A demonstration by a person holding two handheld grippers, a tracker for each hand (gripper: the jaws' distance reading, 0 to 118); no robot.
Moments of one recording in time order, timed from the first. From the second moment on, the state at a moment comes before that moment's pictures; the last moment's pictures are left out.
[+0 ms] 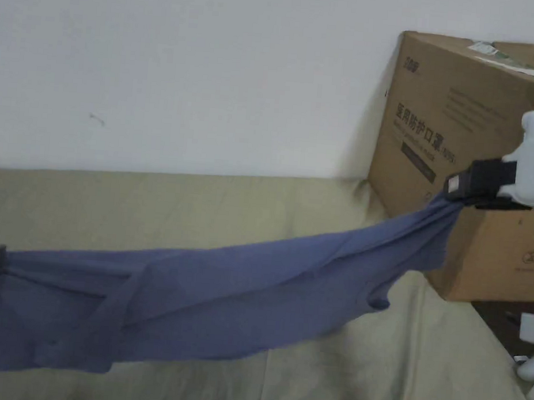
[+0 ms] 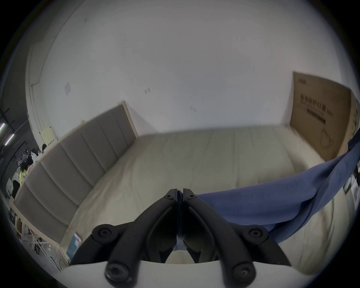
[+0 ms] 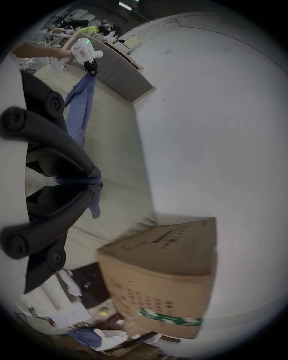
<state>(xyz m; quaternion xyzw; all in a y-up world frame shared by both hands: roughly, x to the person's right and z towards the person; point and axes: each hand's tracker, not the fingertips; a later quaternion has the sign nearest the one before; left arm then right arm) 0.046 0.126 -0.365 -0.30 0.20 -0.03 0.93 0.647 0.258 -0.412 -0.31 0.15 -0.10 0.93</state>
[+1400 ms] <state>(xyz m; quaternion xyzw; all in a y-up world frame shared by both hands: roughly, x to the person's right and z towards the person) 0.077 0.062 -0.093 -0.37 0.17 0.05 0.91 0.613 0.092 -0.195 -0.42 0.16 0.01 0.89</state>
